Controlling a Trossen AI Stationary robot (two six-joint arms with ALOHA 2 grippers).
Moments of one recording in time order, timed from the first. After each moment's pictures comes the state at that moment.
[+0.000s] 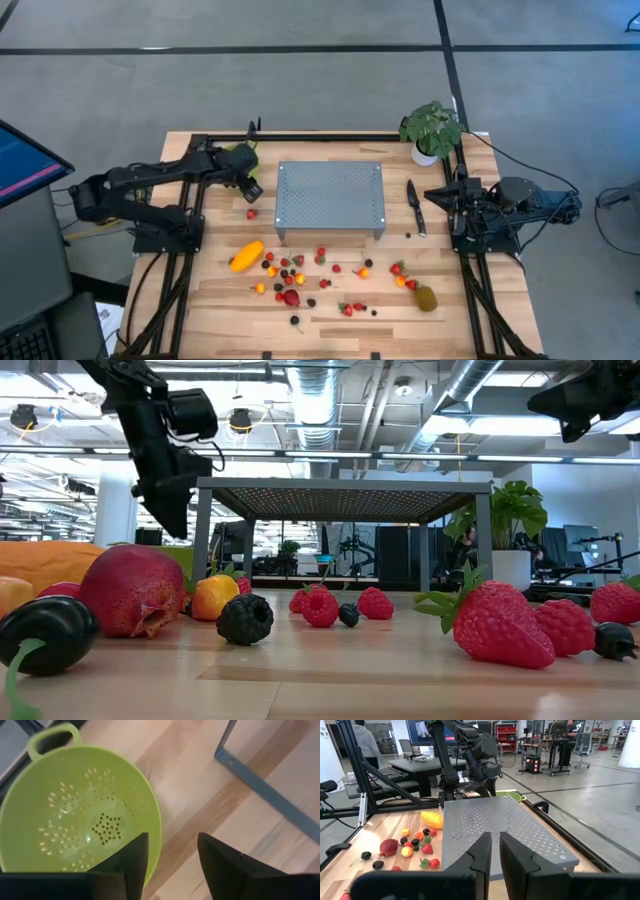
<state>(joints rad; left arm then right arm) 0.52 1.21 0.74 -0.68 -0.26 -0.16 0.17 0.01 0.41 -0.47 0.36 0.05</state>
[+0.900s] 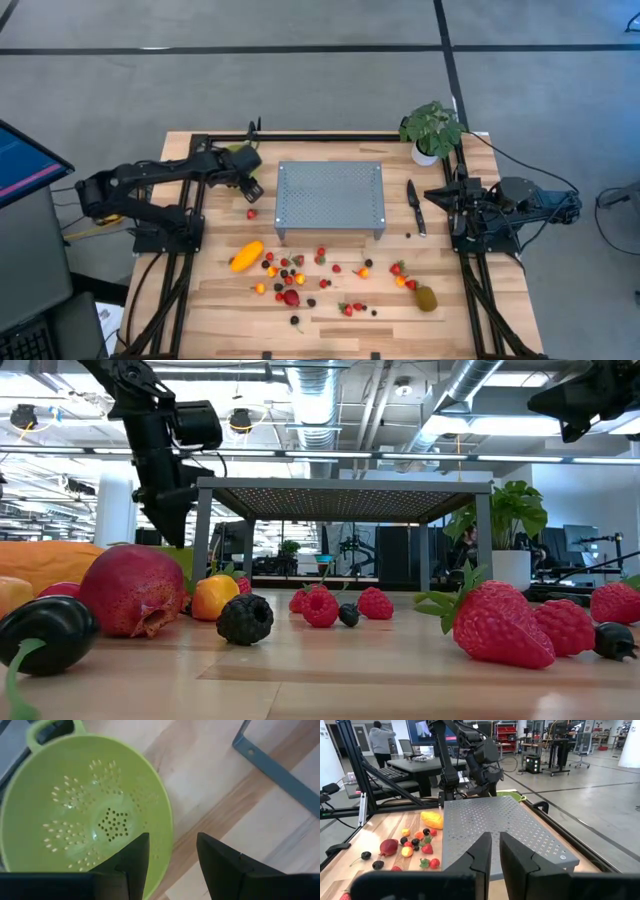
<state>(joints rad) 0.52 1.27 0.74 -0.67 -0.30 -0.16 0.17 0.01 0.41 -0.47 0.36 0.05</state>
